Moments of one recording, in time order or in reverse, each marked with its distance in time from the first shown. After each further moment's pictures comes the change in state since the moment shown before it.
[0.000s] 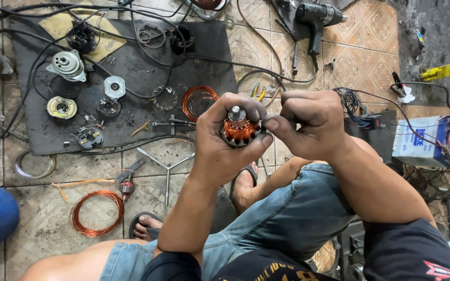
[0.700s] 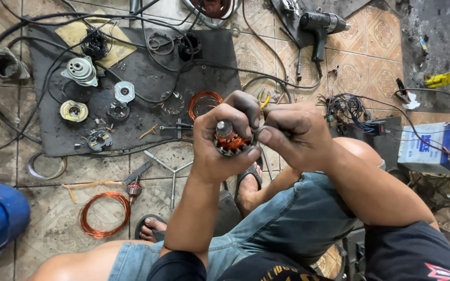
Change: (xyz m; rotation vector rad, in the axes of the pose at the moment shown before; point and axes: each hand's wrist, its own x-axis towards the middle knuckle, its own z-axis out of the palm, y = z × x) left_hand 0.013 -0.018 -0.017 -0.313 -0.086 0.291; right_hand 0.007 -0.005 0.019 0.299 -0.040 0.083
